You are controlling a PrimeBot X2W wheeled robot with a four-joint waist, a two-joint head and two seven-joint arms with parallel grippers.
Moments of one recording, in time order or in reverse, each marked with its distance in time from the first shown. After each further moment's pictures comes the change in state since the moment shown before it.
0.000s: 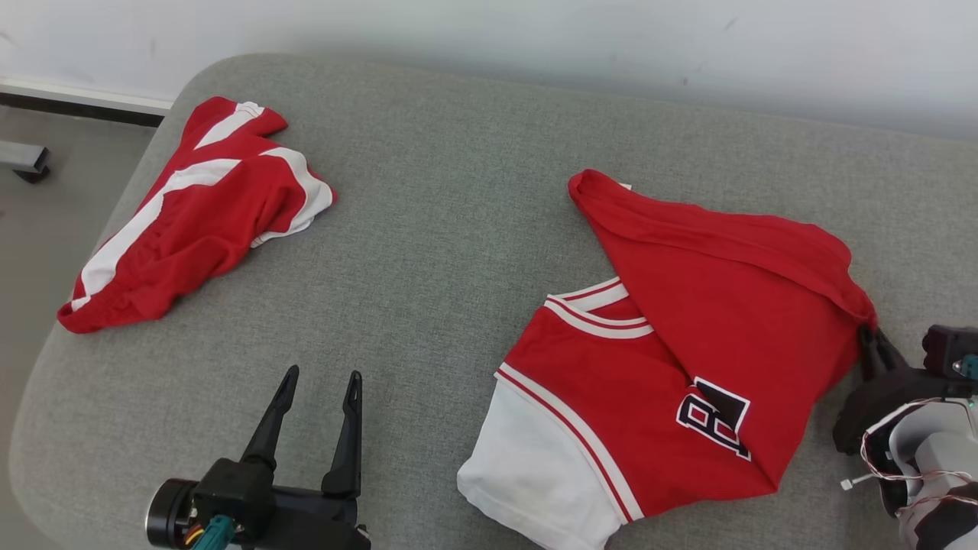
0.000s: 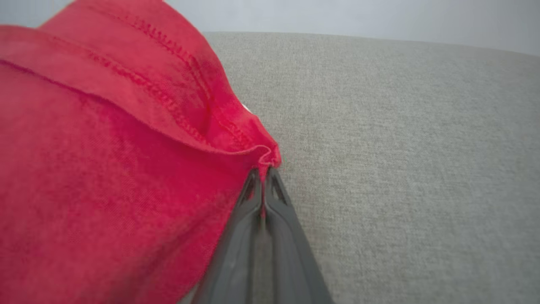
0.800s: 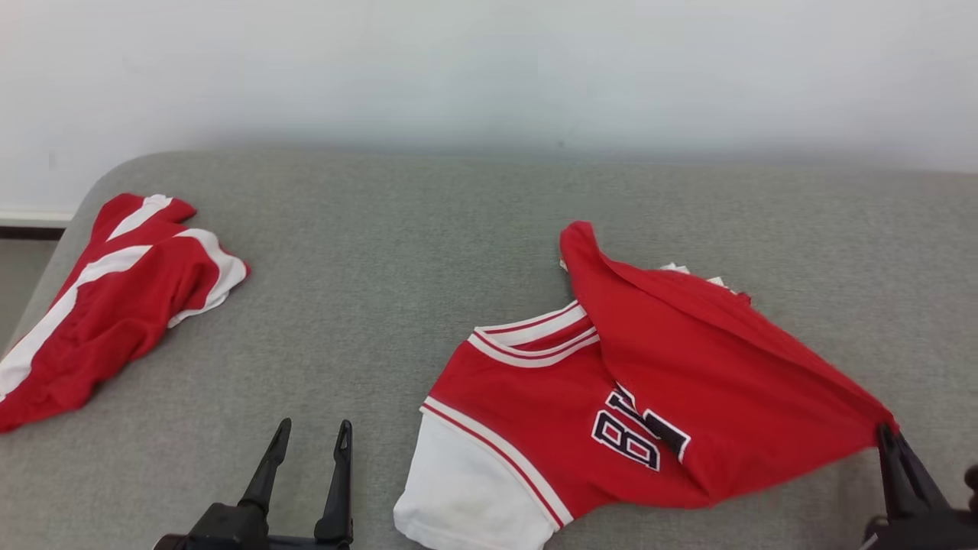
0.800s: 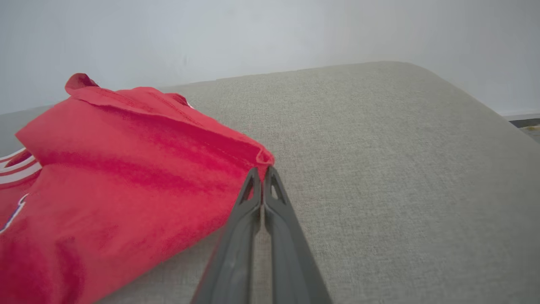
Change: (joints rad) left arm 0.087 0.000 0.013 0.018 -0.032 0.015 0.000; right arm 0.514 0.010 -0.140 -0.607 0.062 0.000 0.030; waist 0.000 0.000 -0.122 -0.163
